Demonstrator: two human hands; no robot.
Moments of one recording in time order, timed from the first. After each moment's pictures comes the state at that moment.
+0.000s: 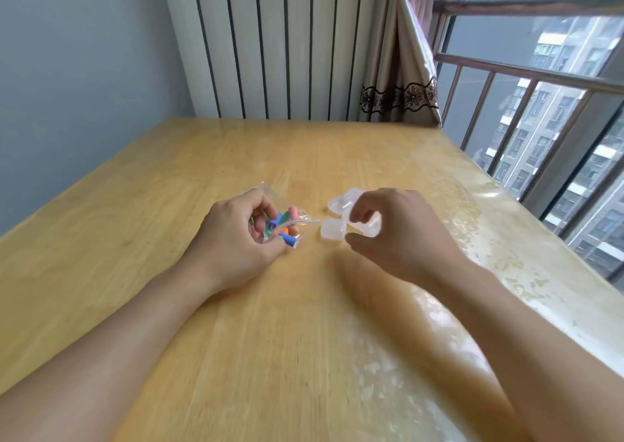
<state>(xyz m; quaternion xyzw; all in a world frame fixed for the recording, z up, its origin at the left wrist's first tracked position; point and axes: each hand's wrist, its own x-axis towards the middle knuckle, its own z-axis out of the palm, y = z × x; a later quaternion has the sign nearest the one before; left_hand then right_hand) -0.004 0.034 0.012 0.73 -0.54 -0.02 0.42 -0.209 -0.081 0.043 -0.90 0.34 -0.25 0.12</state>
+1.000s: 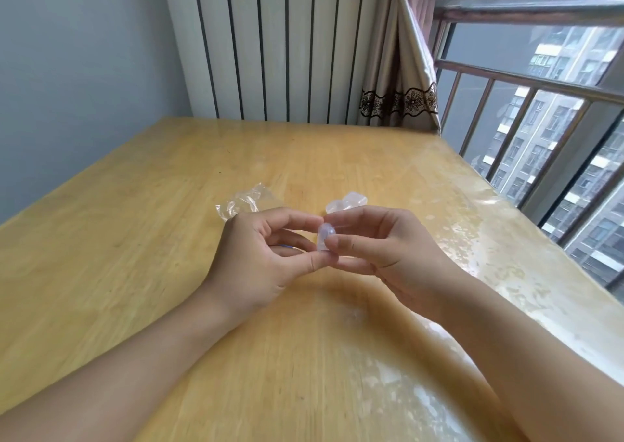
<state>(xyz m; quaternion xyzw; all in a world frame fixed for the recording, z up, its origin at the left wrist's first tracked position) -0.059 0.043 0.024 0.61 -0.47 -0.23 0.60 -0.212 -0.067 0.038 -0.63 0.23 -0.25 0.70</state>
